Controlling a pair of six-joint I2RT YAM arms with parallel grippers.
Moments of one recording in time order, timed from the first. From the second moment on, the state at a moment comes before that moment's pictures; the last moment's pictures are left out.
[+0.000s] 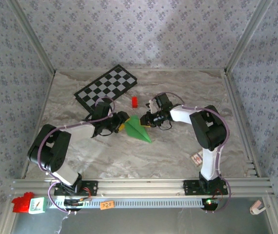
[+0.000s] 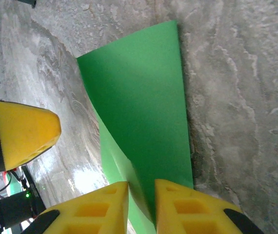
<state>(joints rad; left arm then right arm) -0.46 1.58 0.72 0.14 0.44 -1.20 0.48 1.95 1.12 -0.19 -0.72 0.48</state>
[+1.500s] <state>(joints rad) -0.48 1.51 0.69 0.74 0.67 -1.29 0.44 1.66 1.01 0.48 -0.82 1.13</state>
